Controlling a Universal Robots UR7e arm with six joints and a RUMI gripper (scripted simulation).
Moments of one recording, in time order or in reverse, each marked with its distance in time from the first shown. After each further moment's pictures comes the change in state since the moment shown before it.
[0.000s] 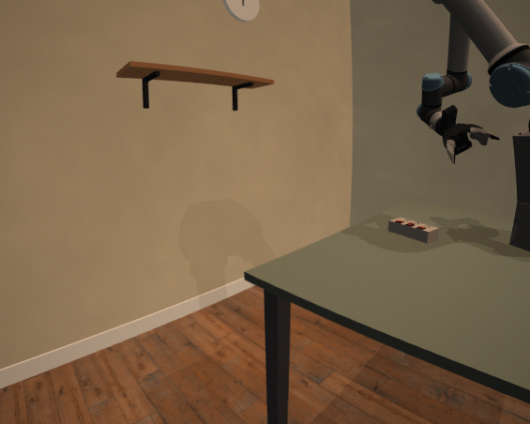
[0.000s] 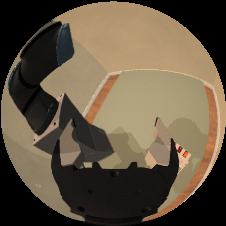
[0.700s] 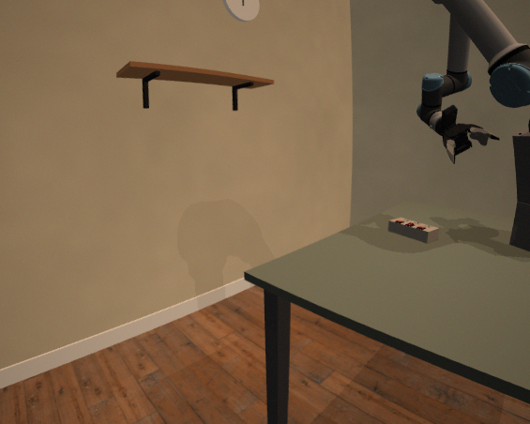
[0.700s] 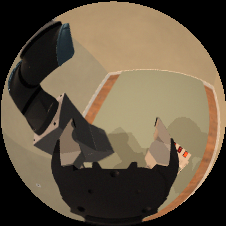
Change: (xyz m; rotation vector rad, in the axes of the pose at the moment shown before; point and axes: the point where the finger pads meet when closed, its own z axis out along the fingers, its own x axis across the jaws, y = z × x) arm 0.000 0.000 0.000 0.000 0.000 -0.001
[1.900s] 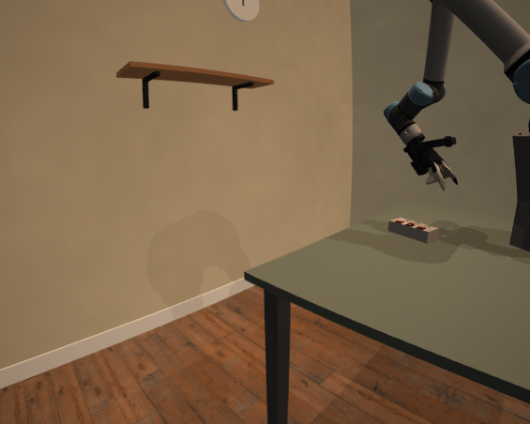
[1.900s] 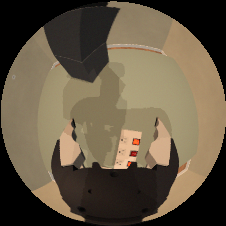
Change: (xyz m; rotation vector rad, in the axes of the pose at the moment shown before) arm 0.098 0.114 -0.019 -0.559 -0.397 -0.957
